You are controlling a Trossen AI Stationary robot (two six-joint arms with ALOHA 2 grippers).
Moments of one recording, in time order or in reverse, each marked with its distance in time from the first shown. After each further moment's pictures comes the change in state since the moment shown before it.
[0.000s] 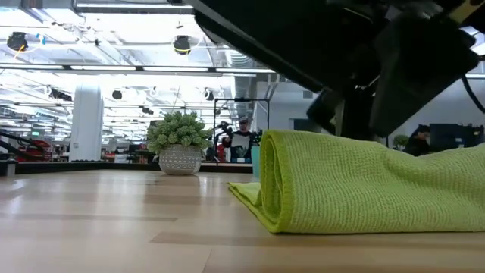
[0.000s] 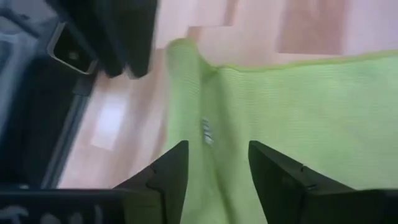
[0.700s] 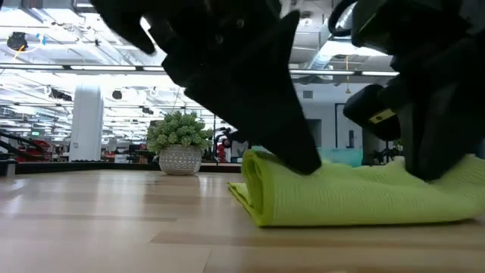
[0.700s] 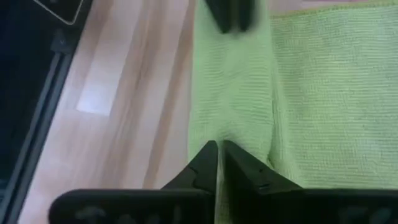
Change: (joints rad) left arm 0.060 0.000 -0.086 -0.036 0.035 -0.100; right arm 0.138 0.023 0.000 -0.067 0.174 0.080
